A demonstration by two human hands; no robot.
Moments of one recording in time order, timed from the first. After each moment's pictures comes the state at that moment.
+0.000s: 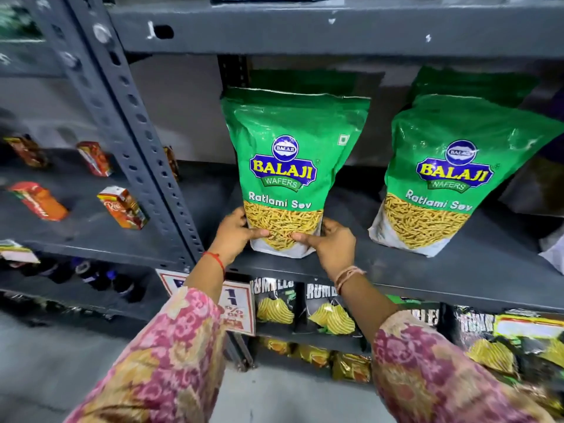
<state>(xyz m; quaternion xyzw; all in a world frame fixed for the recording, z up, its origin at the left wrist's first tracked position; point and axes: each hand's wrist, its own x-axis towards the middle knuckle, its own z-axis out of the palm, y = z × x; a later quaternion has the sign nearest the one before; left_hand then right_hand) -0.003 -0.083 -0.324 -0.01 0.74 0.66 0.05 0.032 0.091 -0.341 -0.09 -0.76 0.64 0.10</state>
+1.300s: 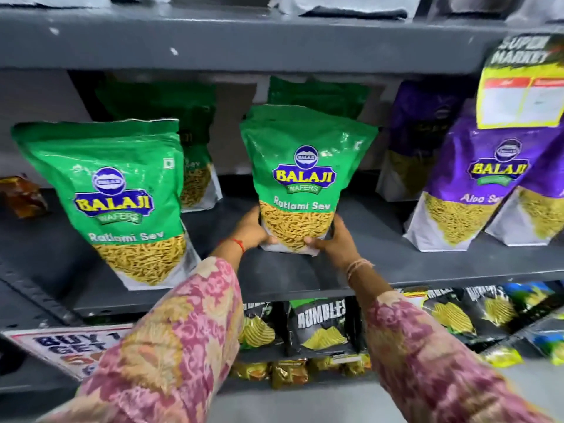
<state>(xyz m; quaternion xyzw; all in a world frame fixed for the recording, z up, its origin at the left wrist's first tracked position) -0.037 0.152 -0.336 0.14 0.84 0.50 0.14 0.055 0.318 -0.348 -0.13 -0.77 0.60 0.14</state>
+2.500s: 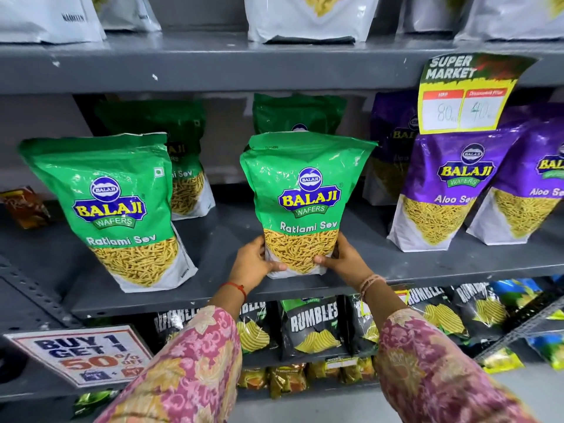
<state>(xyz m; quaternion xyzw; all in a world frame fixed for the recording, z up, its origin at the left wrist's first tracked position) 0.042 0.156 -0.340 0.14 0.80 0.57 0.14 0.099 0.351 -0.353 -0.10 -0.79 0.60 0.04</state>
